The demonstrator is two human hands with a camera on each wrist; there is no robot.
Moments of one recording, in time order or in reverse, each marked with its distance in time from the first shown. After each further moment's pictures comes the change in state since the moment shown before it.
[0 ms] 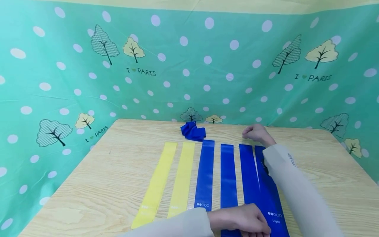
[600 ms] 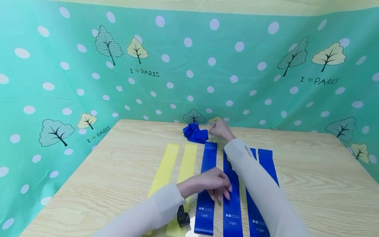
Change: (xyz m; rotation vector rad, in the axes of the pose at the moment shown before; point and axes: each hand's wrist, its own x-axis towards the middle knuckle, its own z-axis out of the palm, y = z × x) left_hand -0.039 -0.018 -0.109 -0.094 0.239 0.134; right_hand 0.047 -0.104 0.074 0.019 -0.010 -0.070
